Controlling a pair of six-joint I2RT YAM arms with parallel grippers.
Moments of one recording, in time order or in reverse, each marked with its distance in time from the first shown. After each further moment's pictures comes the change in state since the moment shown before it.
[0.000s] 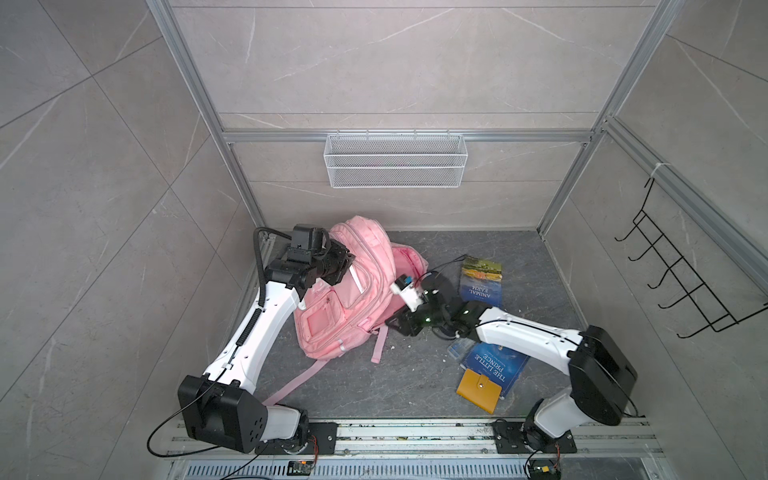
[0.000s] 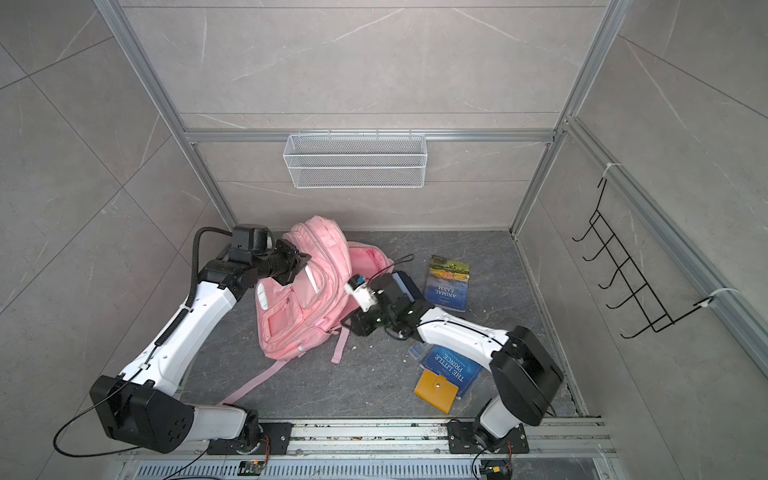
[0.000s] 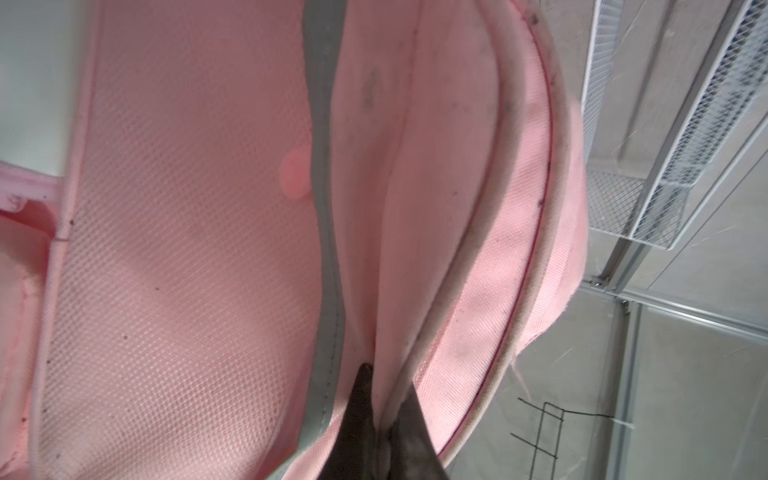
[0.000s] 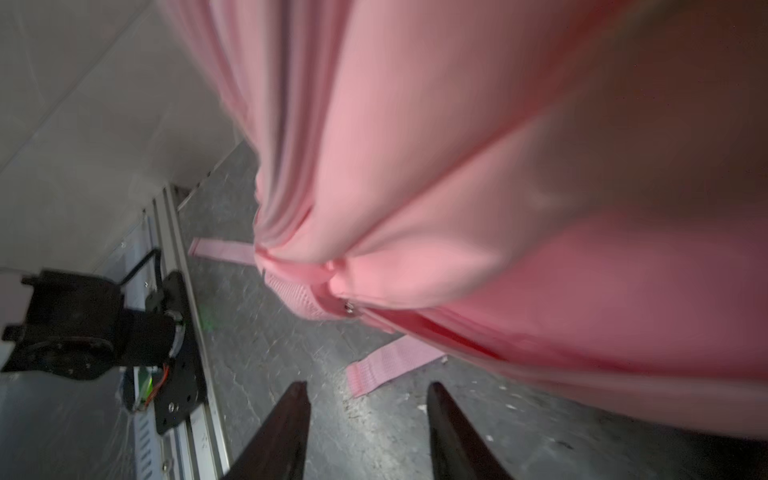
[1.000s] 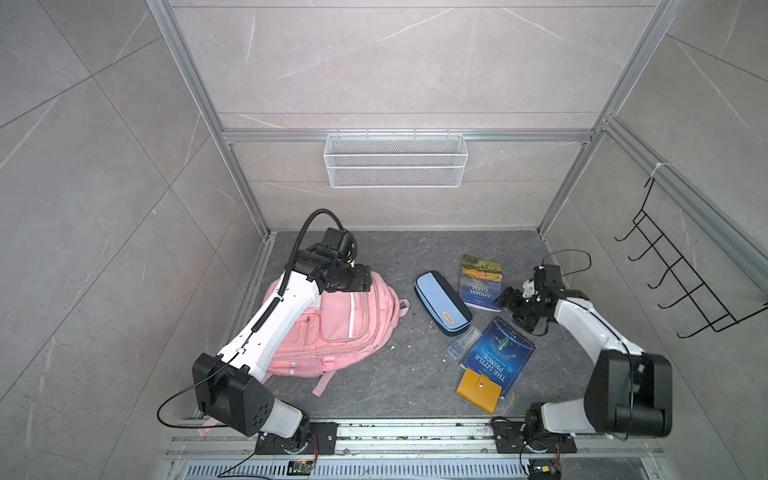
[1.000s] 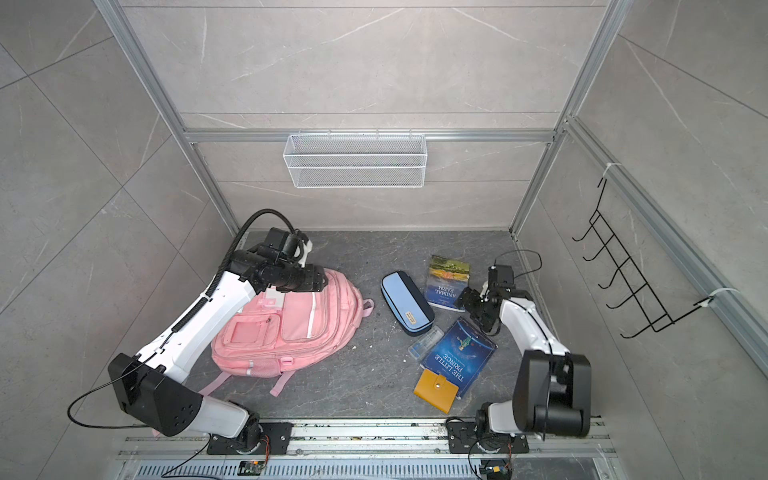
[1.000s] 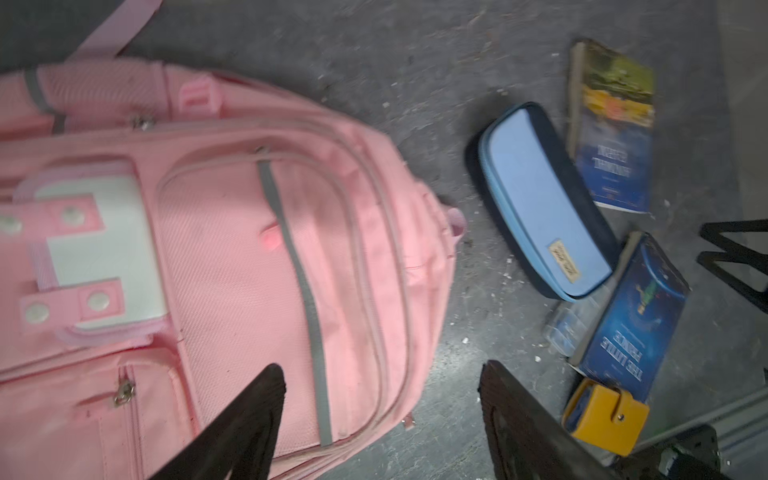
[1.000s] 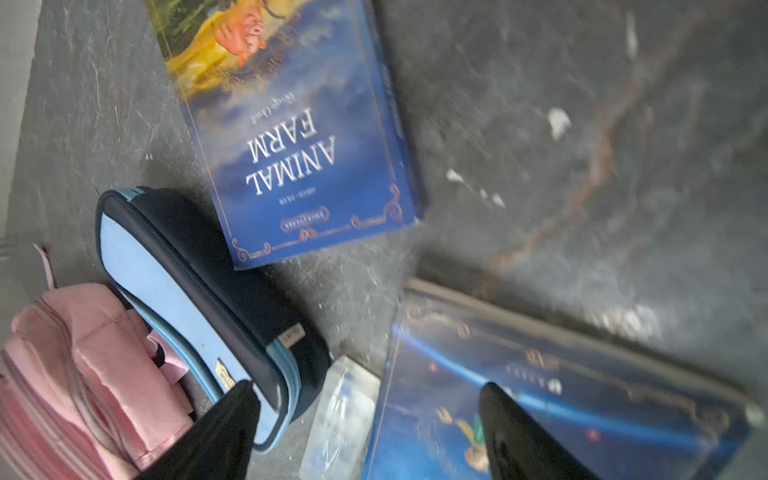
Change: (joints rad) left arm -0.231 0.103 0.177 -0.357 -0.233 0.846; right arm -0.840 -0.181 -0.164 -0.544 0.090 0.332
